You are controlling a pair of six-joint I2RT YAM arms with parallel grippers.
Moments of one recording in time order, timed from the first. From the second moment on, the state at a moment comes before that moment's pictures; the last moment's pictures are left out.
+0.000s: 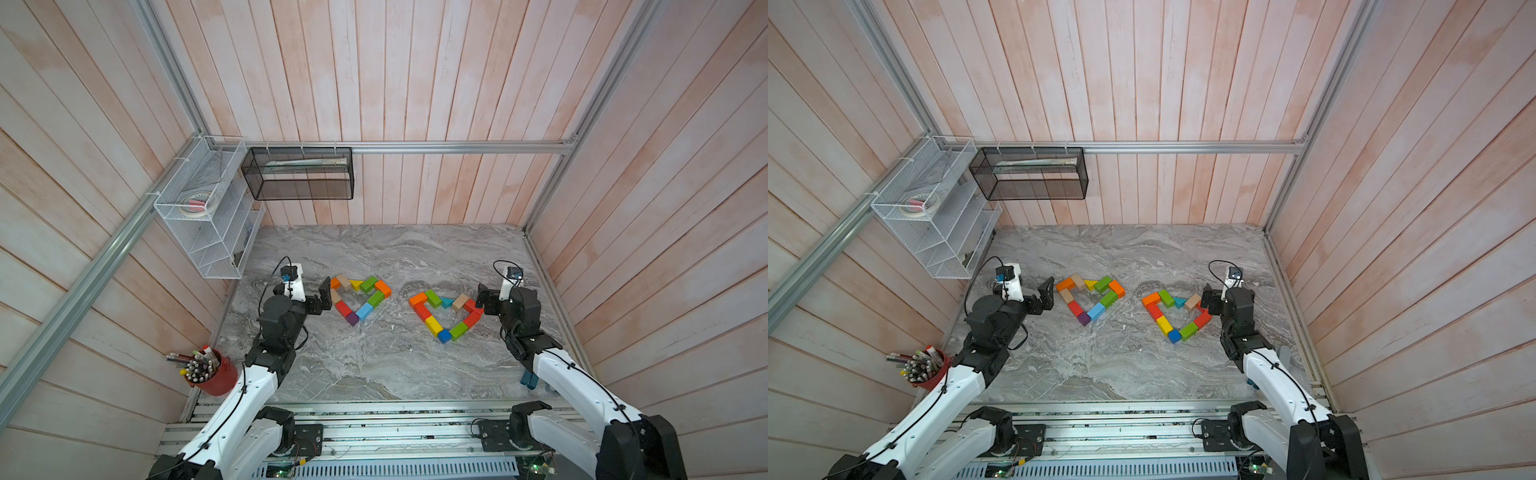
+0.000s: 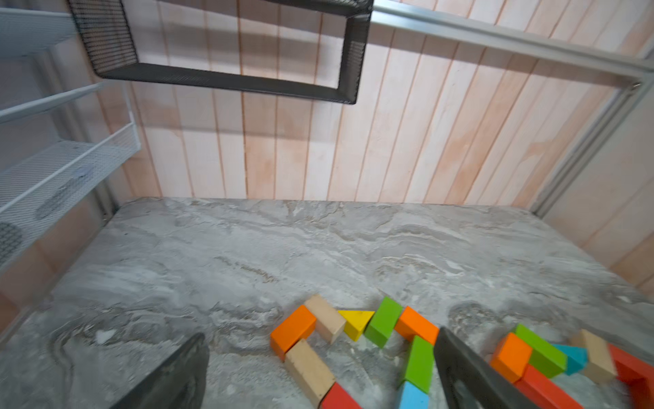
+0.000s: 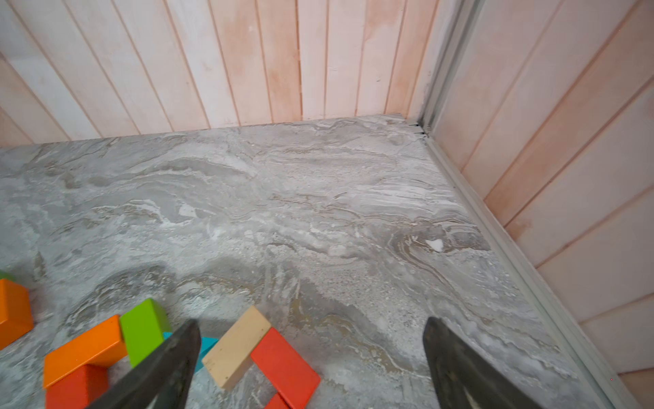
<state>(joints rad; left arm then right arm) -0.20 0.89 0.44 0.31 -0.06 -0.10 0.16 1.03 0.44 0.24 0.23 0.14</state>
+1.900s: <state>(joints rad) 0.04 1.57 0.28 1.19 0.05 -0.02 0.02 1.56 0.20 1.24 0.19 0.01</state>
